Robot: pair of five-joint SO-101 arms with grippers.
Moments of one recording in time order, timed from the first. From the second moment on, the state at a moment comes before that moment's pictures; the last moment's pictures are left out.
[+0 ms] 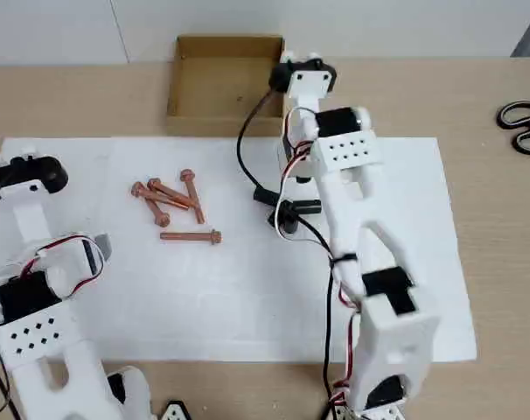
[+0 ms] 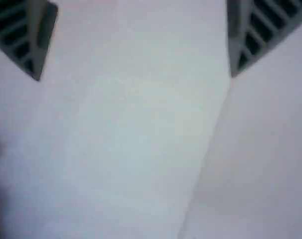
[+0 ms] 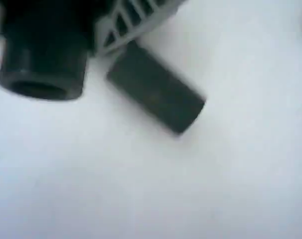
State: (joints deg) left arm -27.8 -49.3 46.0 73.5 -1.0; right arm -17.0 18.8 -21.7 79.8 -4.1
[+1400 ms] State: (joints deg) left arm 1.2 27.8 -12.7 73.9 16.5; right arm -16.7 2.9 -4.7 97.9 13.6
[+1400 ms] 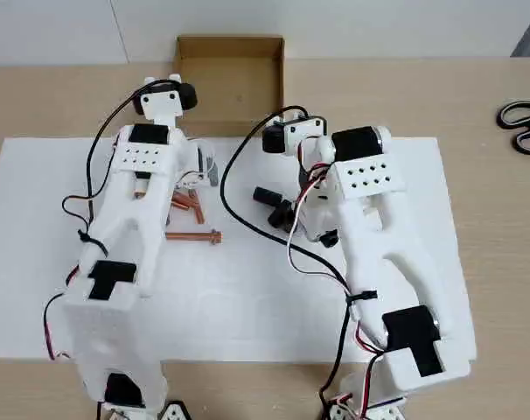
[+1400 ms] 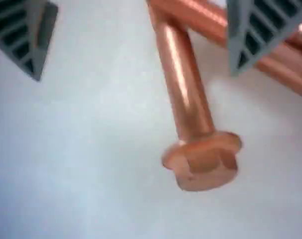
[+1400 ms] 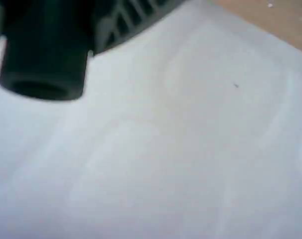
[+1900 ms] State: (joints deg) left arm 1.5 38.1 -20.7 73.7 18.0; right arm -16.7 2.9 -4.7 97.9 13.6
